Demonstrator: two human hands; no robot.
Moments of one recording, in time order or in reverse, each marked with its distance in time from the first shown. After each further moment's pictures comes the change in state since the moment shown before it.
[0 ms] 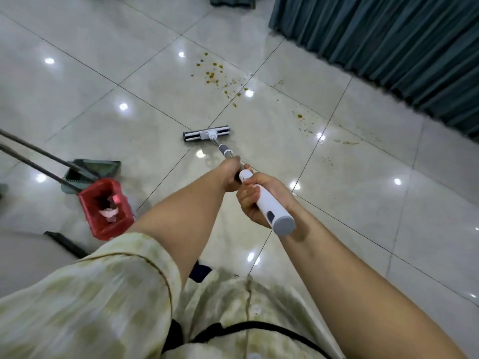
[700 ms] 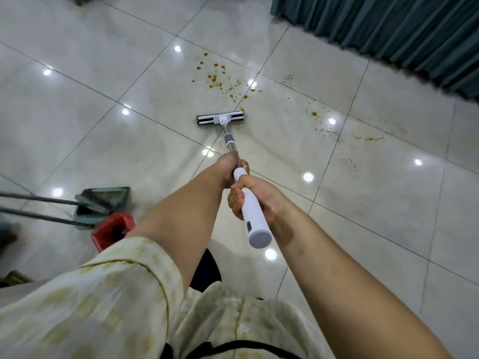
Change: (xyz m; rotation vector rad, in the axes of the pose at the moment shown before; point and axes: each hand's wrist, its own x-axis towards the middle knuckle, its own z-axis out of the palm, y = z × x) left_hand 0.123 0.166 -0.018 0.130 0.062 0.014; right_hand 0.144 -0.103 0.094 -0.248 0.164 -0.042
